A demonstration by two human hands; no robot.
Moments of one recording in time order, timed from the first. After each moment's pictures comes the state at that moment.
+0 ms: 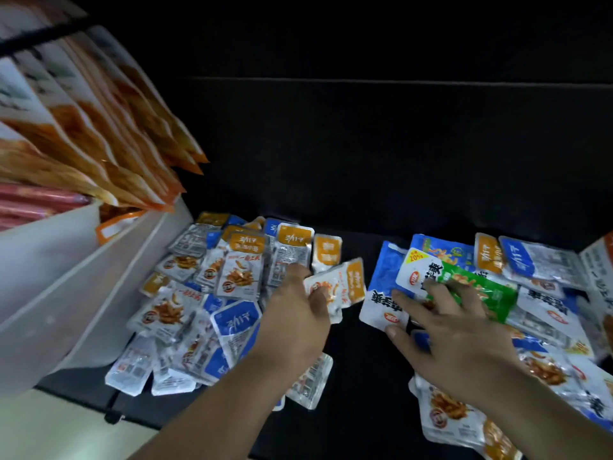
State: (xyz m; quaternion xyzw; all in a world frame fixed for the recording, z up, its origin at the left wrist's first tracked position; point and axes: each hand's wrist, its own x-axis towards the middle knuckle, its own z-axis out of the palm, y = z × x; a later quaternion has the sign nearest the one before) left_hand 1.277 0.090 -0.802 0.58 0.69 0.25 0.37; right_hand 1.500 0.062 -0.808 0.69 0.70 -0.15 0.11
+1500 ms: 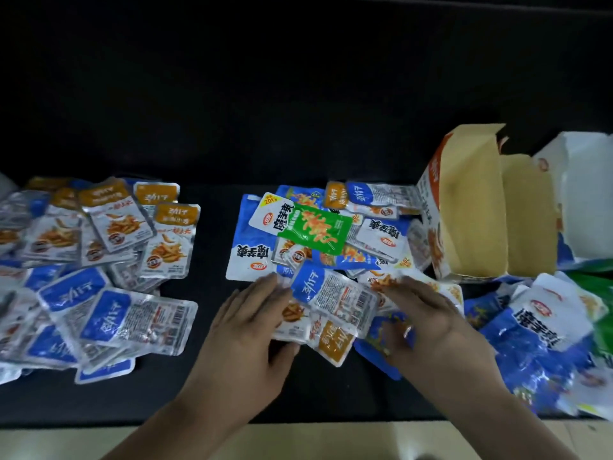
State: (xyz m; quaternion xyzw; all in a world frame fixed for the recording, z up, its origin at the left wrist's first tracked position) left_hand 1.367 -0.007 -0.864 0.83 0.49 0.16 0.22; right_hand 1.628 -0.060 -0.817 0.77 0.60 -0.17 -0.10
